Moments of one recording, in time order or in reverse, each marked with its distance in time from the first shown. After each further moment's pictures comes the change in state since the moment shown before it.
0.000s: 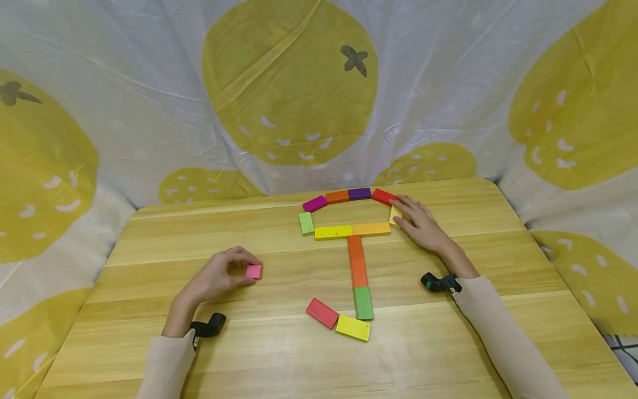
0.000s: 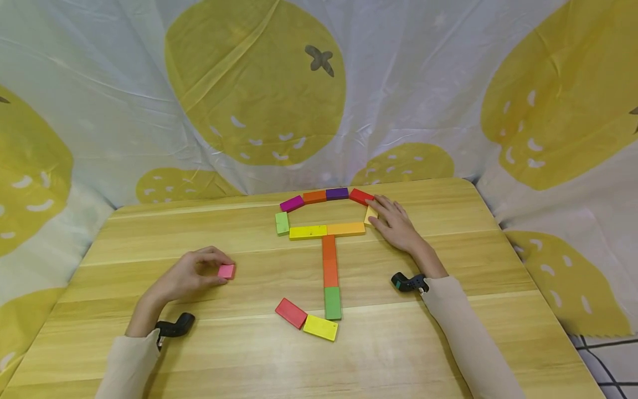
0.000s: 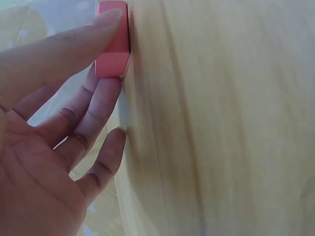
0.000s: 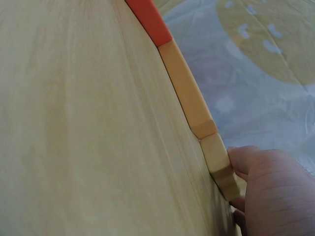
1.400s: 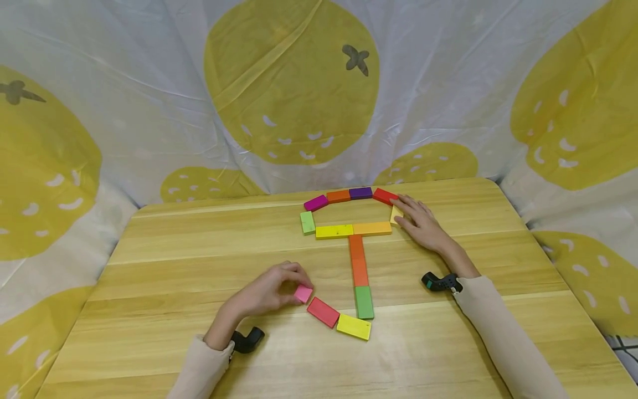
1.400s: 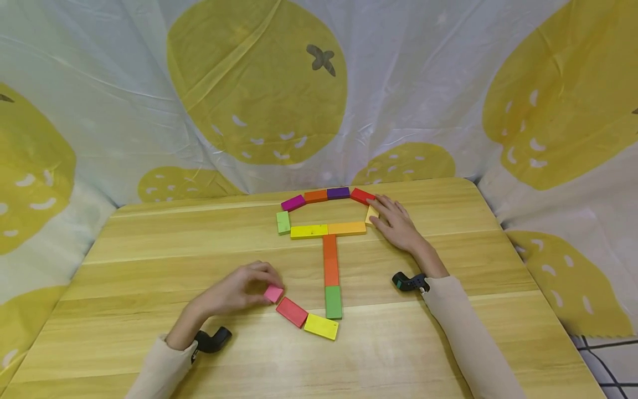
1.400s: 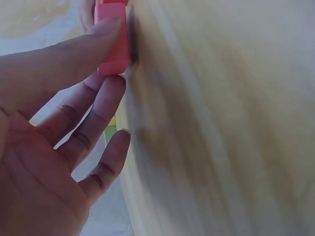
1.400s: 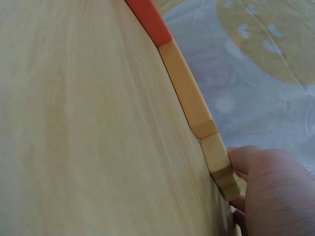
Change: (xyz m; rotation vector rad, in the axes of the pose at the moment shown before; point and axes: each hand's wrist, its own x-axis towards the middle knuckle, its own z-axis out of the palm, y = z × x) left_hand 0.022 0.073 0.065 0.031 -0.233 0.228; right_hand -0.001 0.000 -0.001 0.001 -0.005 -0.005
